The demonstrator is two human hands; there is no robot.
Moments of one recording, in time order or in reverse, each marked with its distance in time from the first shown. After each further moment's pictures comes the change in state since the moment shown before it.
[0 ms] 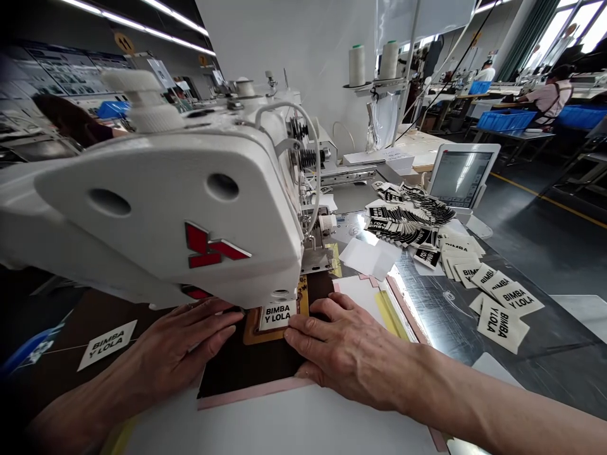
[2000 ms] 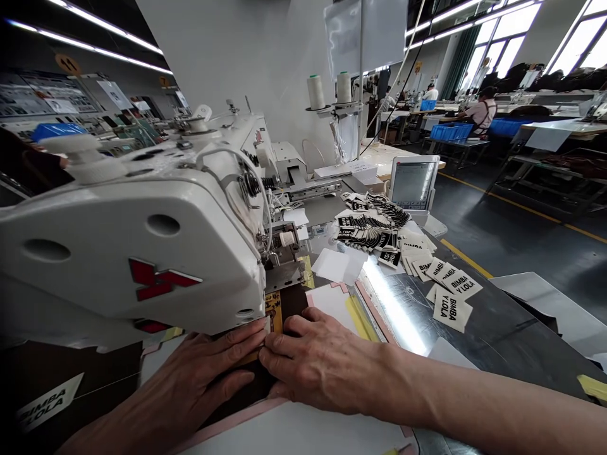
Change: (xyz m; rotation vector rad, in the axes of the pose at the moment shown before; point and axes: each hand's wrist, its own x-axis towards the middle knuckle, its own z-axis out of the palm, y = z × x) left_hand 0.036 0.018 0.026 0.068 -0.133 0.193; right_hand 0.005 -0.002 -0.003 -0.106 -0.024 -0.010
